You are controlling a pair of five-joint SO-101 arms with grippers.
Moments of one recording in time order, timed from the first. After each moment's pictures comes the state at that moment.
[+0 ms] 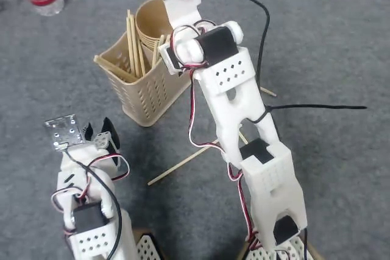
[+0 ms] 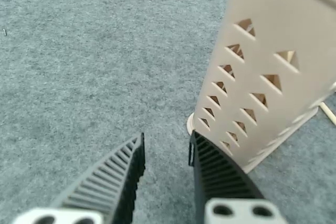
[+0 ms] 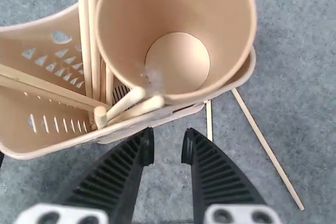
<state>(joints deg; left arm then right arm) -22.4 -103.3 95.1 47.8 10.2 -34.7 34.5 -73.8 100.7 1.0</state>
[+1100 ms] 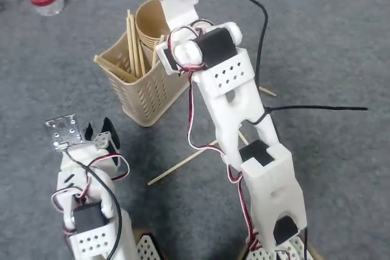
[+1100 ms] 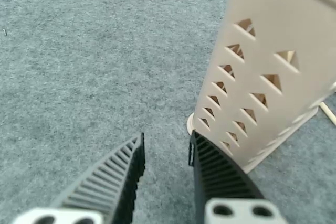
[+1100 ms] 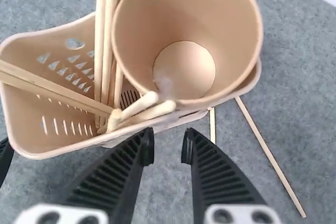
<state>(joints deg) -22.4 -103.3 95.1 47.8 10.2 -35.4 33.8 -72.5 99.0 1.0</state>
